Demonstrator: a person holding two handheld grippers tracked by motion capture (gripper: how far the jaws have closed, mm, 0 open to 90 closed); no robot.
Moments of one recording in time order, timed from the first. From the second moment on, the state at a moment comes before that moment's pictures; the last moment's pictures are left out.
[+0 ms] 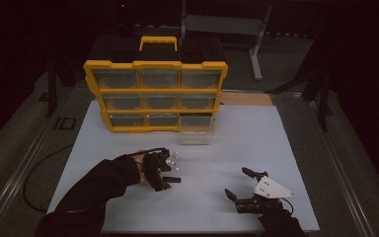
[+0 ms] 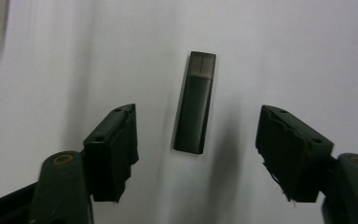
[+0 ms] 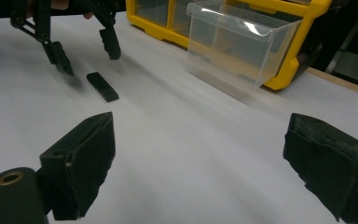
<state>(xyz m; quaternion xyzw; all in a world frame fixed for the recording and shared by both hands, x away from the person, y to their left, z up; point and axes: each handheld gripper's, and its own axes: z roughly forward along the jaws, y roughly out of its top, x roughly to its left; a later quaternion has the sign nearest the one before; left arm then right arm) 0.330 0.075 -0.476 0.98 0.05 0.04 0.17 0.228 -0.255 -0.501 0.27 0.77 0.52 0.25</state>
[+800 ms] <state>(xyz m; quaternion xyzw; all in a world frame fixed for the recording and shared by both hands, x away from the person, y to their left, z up) 0.331 0.061 -0.486 0.99 0.02 0.04 0.12 0.227 -0.256 -0.500 0.27 0.77 0.52 0.25</state>
